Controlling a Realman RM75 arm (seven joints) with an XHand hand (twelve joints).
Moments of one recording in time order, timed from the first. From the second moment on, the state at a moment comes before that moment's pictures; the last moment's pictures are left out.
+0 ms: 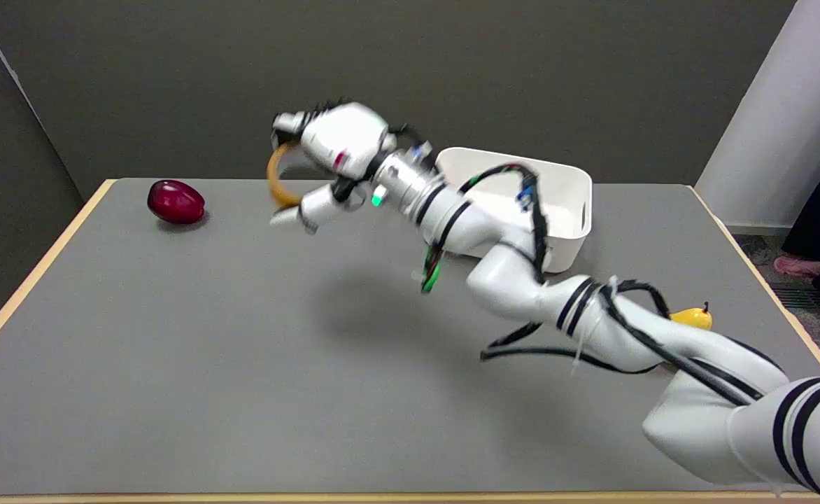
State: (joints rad) arm 0.71 -1.32 -2.23 1.06 0.19 0.28 0.37
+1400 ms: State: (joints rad) arm 0.63 -0.99 -1.87 0.71 0.37 0.45 0.12
